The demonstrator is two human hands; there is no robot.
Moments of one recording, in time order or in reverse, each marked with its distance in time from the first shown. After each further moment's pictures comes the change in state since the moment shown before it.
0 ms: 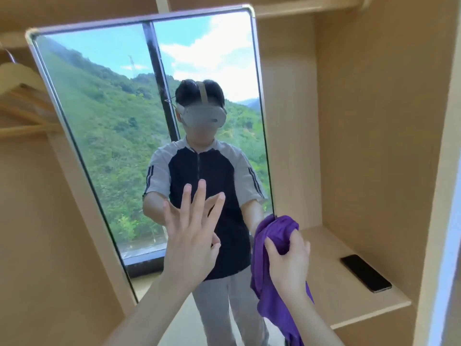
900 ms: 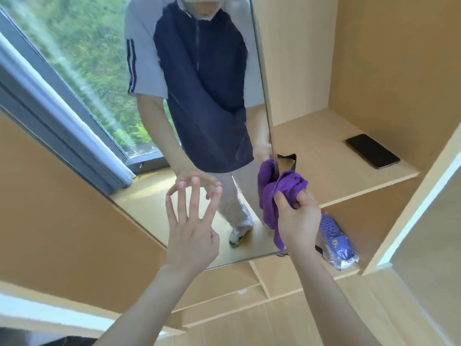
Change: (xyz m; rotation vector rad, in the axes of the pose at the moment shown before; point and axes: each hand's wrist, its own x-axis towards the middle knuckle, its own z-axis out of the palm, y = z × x) left_hand -0.164 0.058 0.132 -0.093 -0.239 0.073; right_hand -0.083 0.135 -0.014 0.013 0.017 0.363
